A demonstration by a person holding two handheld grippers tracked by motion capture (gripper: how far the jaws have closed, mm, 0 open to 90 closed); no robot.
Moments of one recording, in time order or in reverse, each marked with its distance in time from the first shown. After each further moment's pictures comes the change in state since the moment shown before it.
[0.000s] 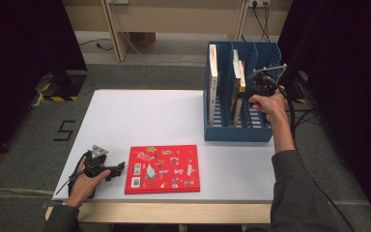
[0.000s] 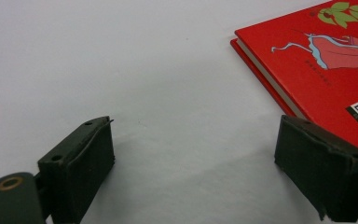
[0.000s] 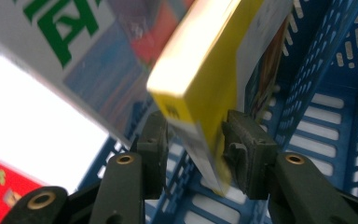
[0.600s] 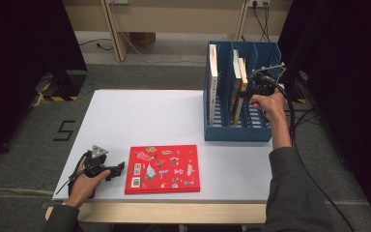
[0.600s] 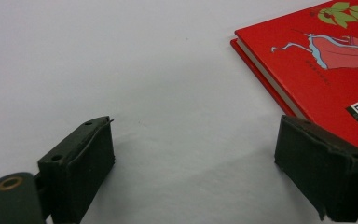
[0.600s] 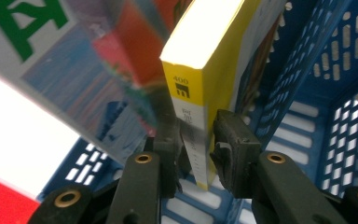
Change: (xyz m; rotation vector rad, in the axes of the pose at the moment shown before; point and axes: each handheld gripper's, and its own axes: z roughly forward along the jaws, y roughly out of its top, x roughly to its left) left arm 0.000 0.000 0.000 0.000 0.000 0.000; right arm -0.007 0.004 0.007 0.009 -0.063 -0.071
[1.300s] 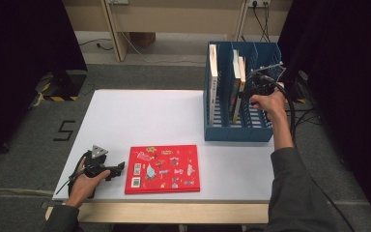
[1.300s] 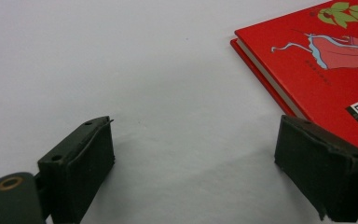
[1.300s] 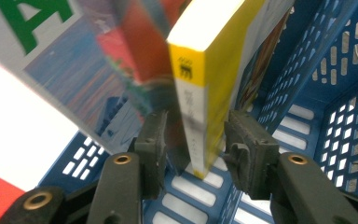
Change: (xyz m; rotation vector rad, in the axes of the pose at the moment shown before) left arm 0.000 0.000 0.000 0.000 0.000 0.000; right arm 0.003 0.001 -0.002 0.012 -0.011 -0.048
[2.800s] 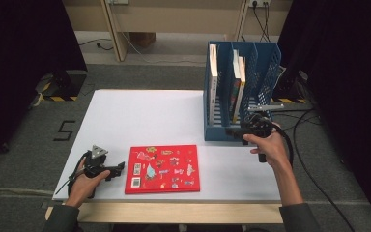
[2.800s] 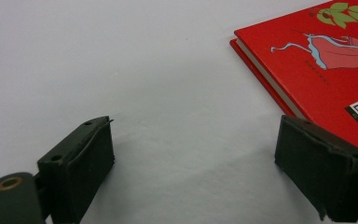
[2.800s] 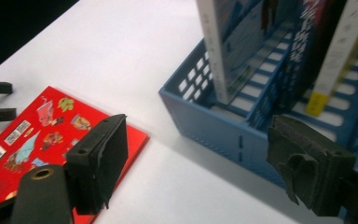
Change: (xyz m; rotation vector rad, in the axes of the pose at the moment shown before) left arm 0.000 0.000 0.000 -0.004 -0.004 -0.003; right arm 0.061 -0.105 -0.023 -0.084 0.231 0.034
